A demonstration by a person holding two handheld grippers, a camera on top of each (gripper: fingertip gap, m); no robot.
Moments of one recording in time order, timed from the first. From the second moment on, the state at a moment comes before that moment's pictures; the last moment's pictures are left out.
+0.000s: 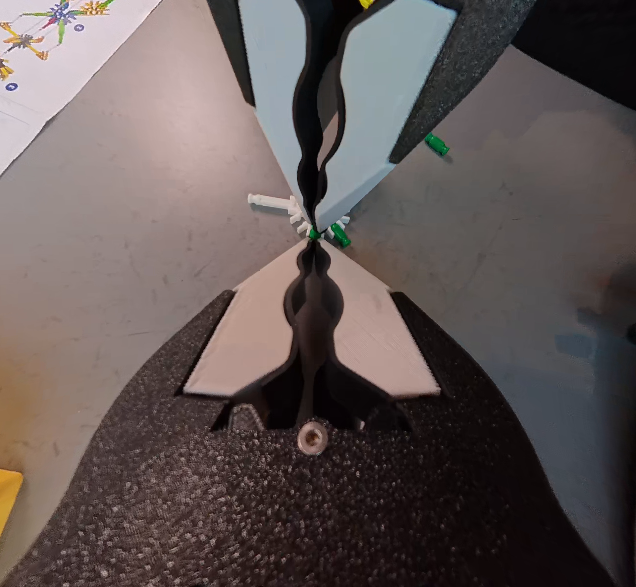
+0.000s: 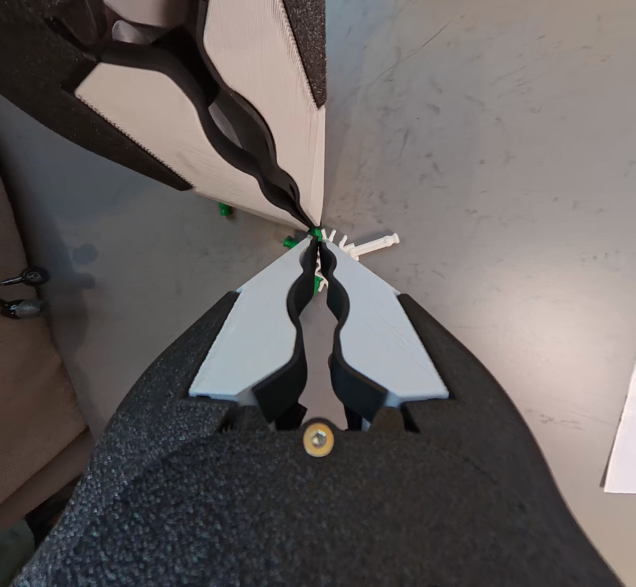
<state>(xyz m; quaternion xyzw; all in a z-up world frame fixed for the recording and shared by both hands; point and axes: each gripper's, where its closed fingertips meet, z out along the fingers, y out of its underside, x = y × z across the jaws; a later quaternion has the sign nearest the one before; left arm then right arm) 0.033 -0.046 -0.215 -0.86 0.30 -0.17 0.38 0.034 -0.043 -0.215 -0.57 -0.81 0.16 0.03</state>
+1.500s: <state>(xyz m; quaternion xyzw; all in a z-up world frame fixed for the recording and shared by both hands) 0.027 -0.042 -0.205 -0.85 0.31 -0.20 0.37 0.033 -0.033 -0.212 -0.59 -0.77 0.24 0.09</state>
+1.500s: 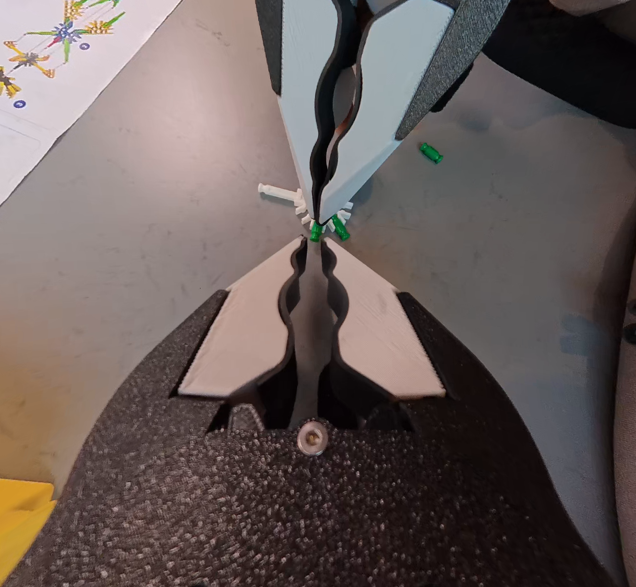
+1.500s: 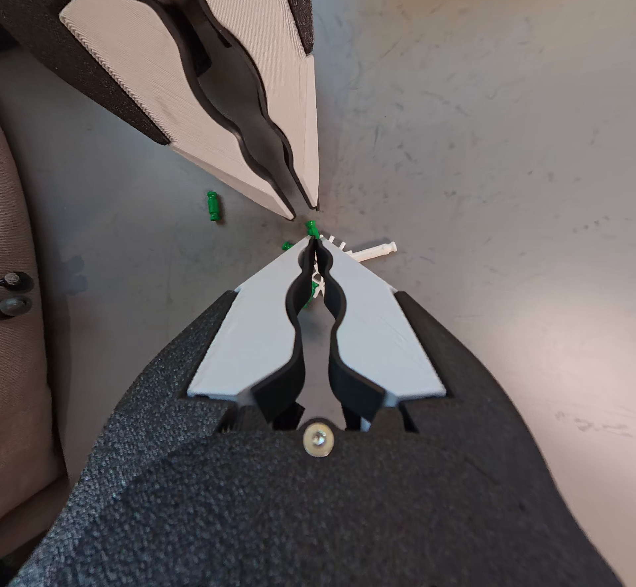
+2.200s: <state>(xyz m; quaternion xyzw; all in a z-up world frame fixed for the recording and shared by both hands) 0.033 -0.036 -0.218 -0.85 0.34 -0.17 0.37 0.036 -0.034 -0.215 -0.58 -0.77 0.24 0.08</state>
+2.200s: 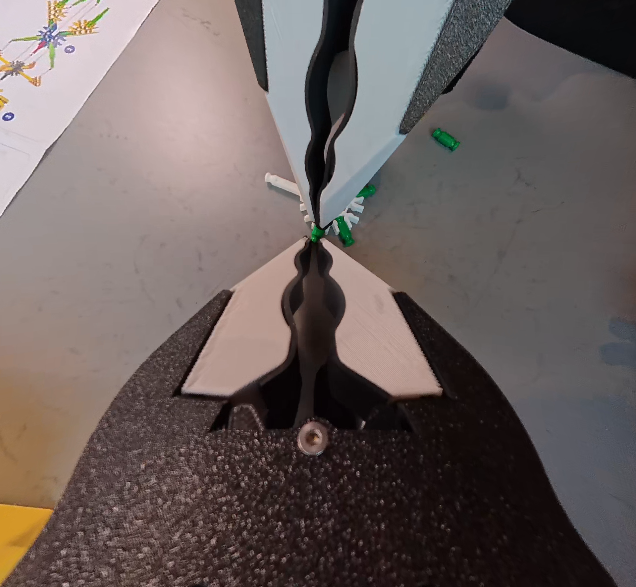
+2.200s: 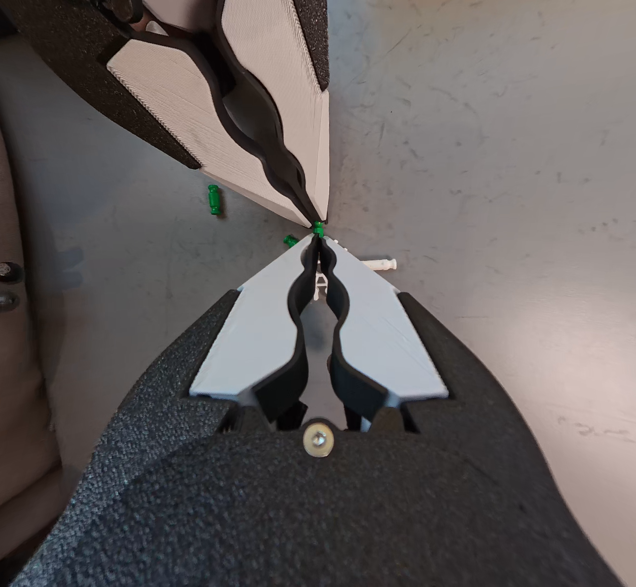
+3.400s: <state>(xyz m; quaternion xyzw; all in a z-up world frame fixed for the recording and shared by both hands) 0.029 -0.045 -0.220 -0.85 0.36 -0.17 0.36 0.034 -0.038 -0.212 -0.57 -0.77 0.24 0.12</state>
